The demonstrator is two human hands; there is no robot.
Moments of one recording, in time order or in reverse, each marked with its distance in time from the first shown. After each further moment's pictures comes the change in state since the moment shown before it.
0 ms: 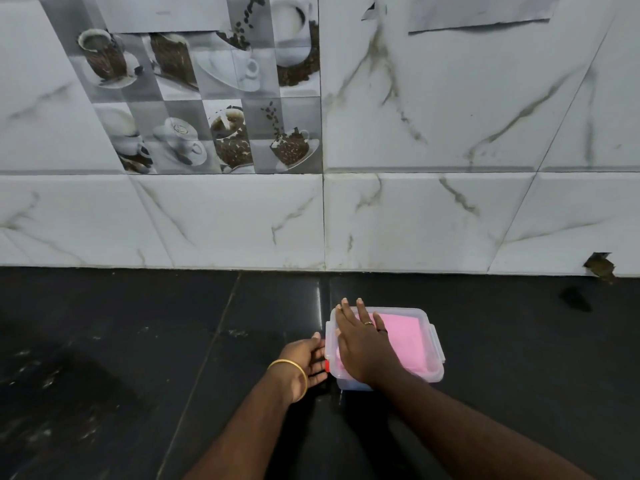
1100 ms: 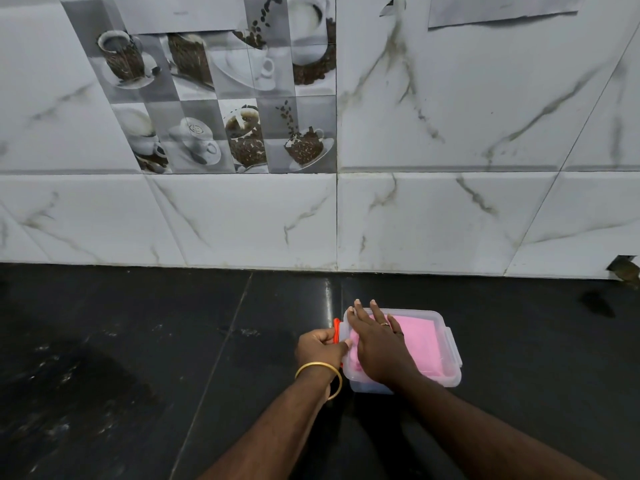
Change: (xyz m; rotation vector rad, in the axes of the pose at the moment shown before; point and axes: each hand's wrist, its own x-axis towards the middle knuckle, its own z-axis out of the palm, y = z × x) left_hand -0.017 0.001 0.024 0.267 0.365 0.440; right_hand 0.005 0.003 -0.003 0.090 -0.022 0.026
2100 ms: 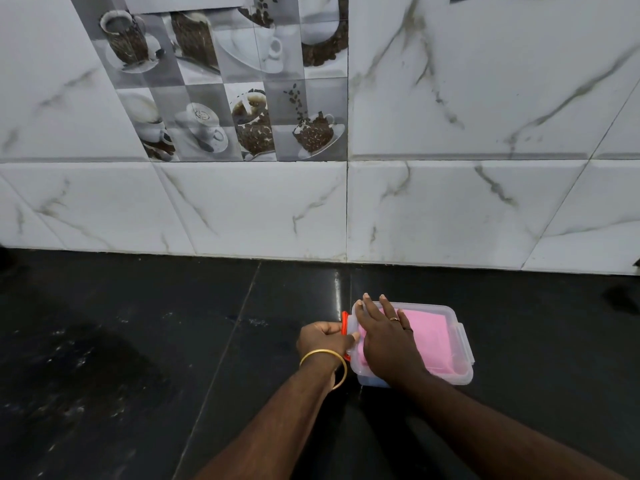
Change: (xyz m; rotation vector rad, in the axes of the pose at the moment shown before) left_hand 0.009 0.001 -0.005 0.015 0.000 -0.087; right_hand 0.002 -0.004 0.005 -0.091 0.007 0.013
